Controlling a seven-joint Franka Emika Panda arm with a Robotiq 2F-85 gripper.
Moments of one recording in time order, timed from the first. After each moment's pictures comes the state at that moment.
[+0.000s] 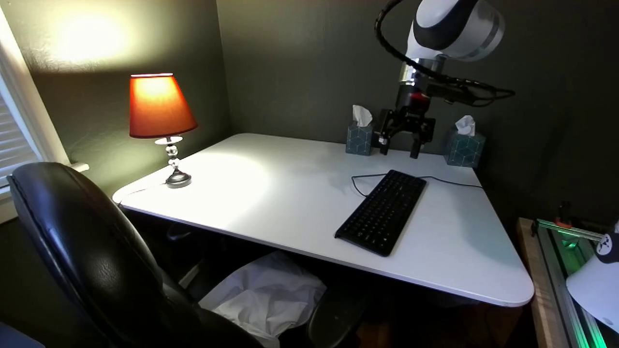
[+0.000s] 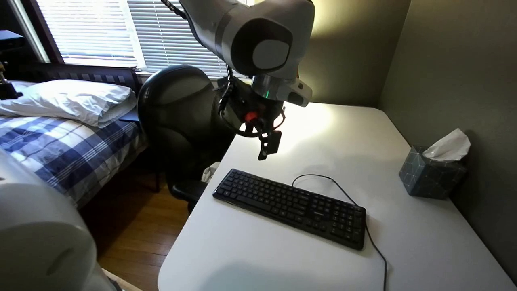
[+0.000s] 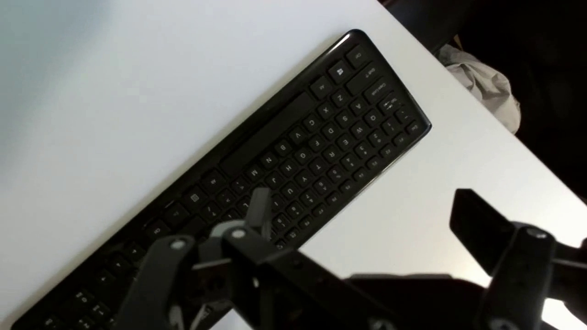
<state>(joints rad) -0.13 -0.20 -0.14 -2.57 0.31 2.34 0.20</state>
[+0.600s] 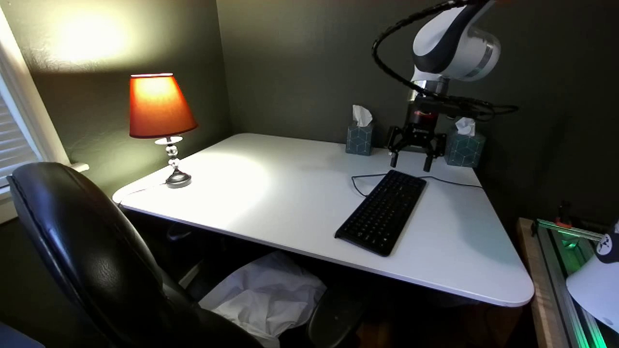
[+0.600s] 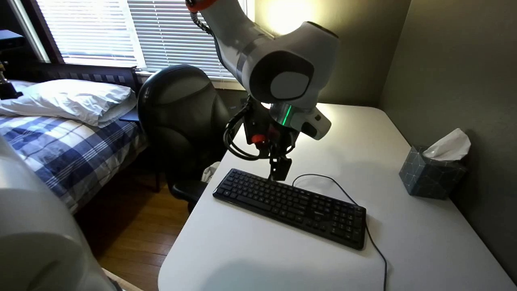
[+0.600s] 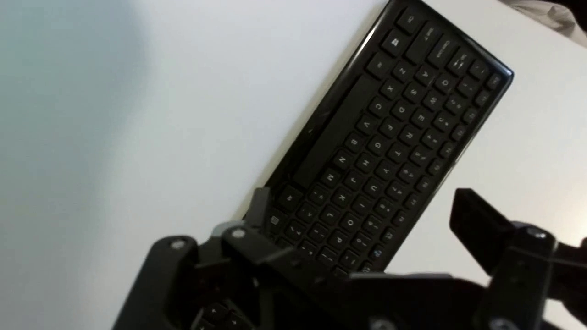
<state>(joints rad) -0.20 -0.08 -0.18 -2.58 0.34 2.37 0.32</state>
